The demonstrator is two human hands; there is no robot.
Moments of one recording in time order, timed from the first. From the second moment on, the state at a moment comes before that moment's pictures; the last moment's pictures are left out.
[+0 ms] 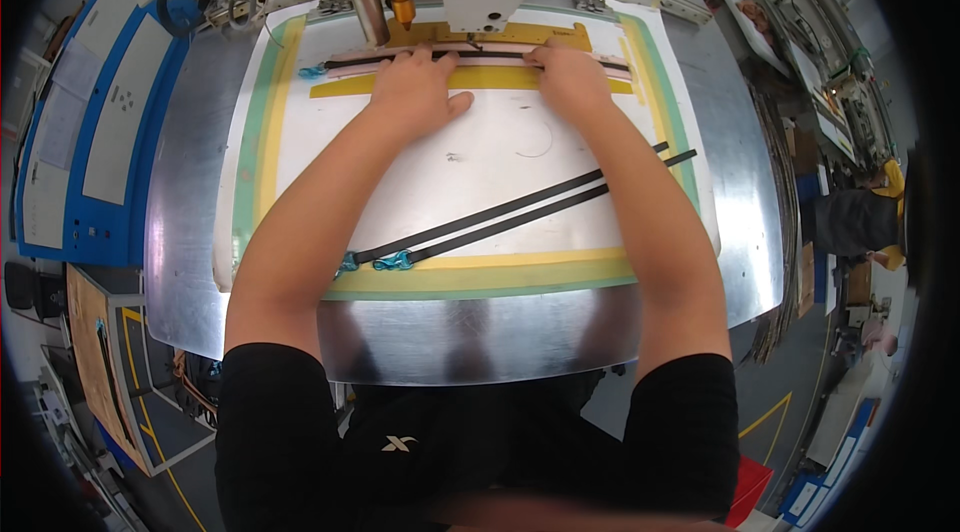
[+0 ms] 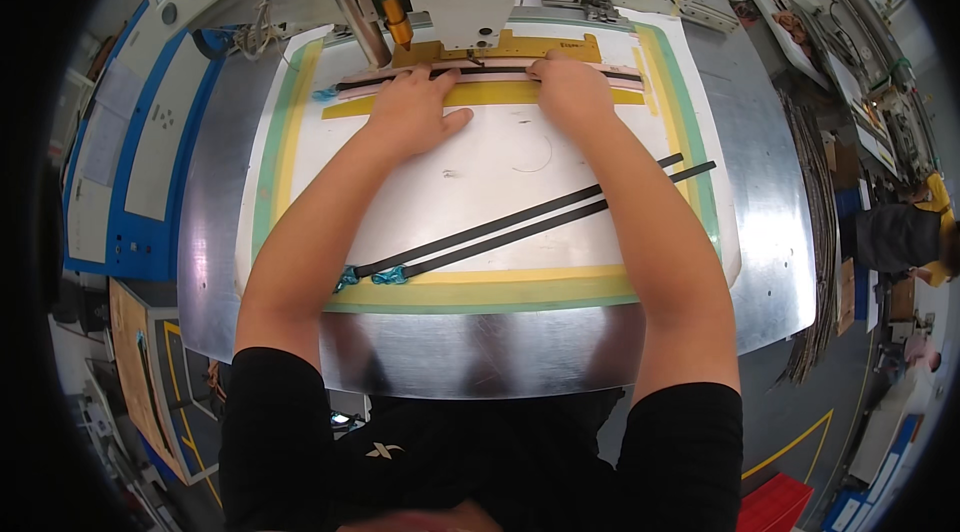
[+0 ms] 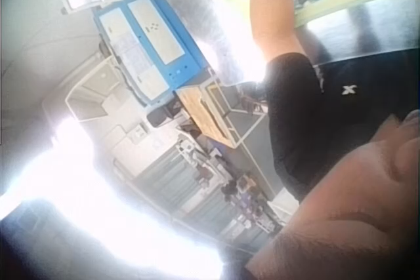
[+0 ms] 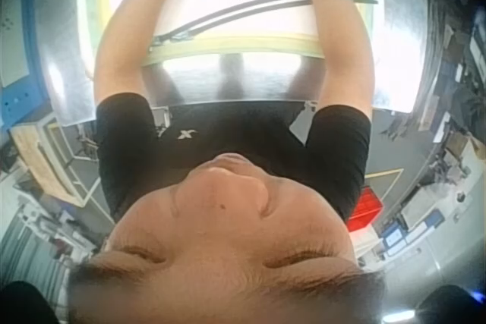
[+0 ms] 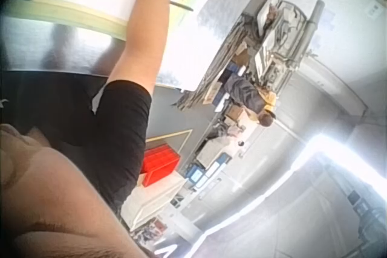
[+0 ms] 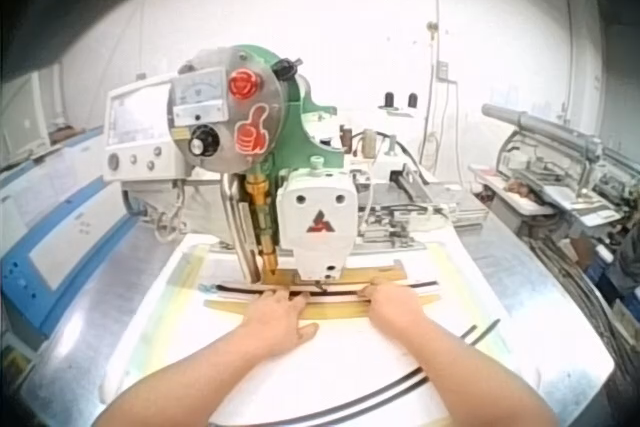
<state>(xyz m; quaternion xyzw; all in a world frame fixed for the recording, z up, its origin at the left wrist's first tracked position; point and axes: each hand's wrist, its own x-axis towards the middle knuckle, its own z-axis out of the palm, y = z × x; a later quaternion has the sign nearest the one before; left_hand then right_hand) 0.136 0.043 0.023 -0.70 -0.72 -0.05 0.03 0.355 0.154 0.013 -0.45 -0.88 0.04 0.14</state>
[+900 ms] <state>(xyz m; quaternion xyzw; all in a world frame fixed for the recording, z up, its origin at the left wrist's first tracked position) 0.201 0.070 0.034 -0.69 -0.72 -0.02 0.04 0.373 0.165 0.007 -0.44 -0.89 0.04 0.14</state>
